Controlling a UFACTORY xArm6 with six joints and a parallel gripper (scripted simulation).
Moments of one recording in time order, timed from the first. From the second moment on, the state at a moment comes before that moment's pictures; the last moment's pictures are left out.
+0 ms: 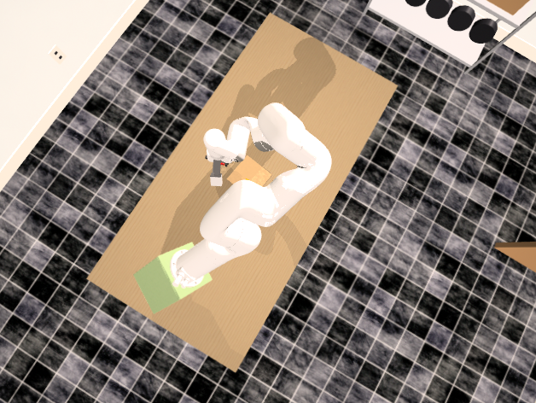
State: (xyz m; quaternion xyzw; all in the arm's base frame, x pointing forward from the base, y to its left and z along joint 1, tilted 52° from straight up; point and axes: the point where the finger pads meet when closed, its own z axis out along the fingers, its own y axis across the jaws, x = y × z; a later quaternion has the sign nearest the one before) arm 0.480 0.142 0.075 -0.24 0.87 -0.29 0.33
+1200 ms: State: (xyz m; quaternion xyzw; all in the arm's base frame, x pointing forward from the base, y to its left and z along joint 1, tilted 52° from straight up) arm 0.480 0.142 0.075 -0.24 0.87 -0.29 0.33
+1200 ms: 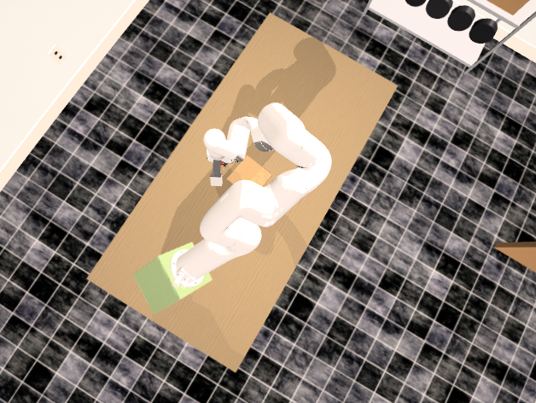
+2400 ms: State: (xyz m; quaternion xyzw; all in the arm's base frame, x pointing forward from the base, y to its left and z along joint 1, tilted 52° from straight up) arm 0.410 0.174 0.137 -0.24 0.87 -0.29 0.33
